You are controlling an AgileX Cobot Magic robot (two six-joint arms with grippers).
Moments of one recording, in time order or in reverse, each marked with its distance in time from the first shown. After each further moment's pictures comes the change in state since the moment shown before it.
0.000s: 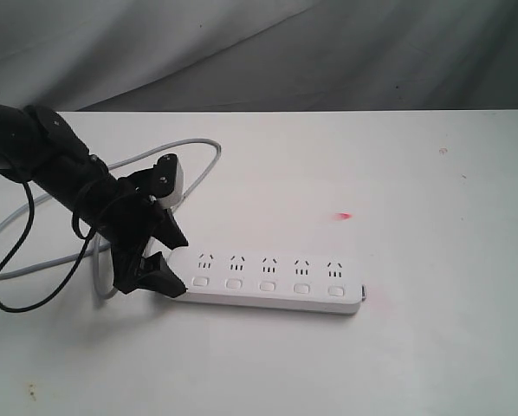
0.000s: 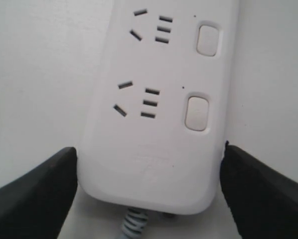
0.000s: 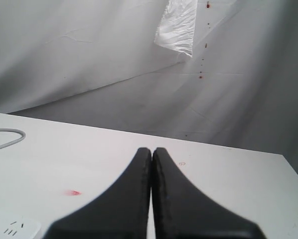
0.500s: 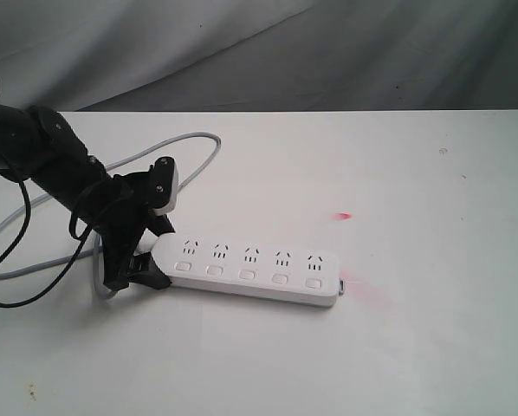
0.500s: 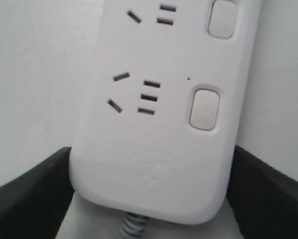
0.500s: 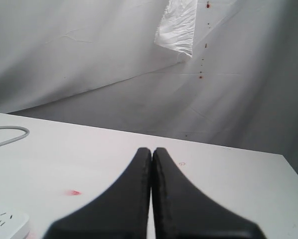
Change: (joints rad) left arm 0.000 0.000 0.000 0.111 -0.125 0.033; right arm 0.000 0.000 0.000 -0.002 0.000 0.000
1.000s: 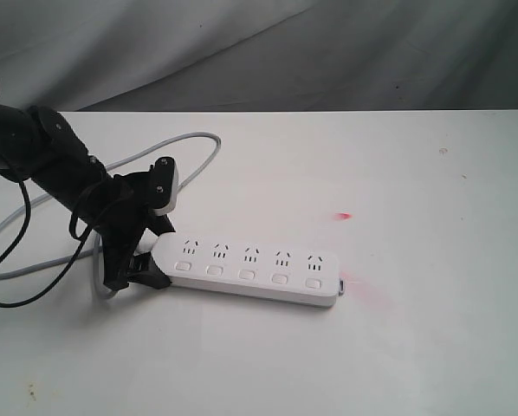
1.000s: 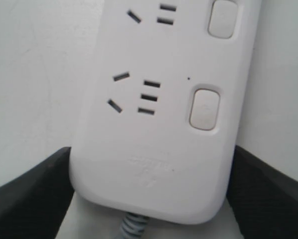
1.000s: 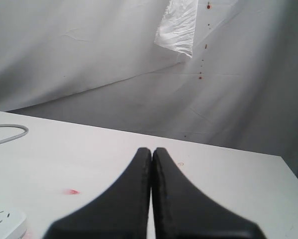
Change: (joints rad) left arm 0.000 0.000 0.000 0.008 -0.015 0.006; right arm 0.000 0.000 0.000 -0.014 0.000 -0.002
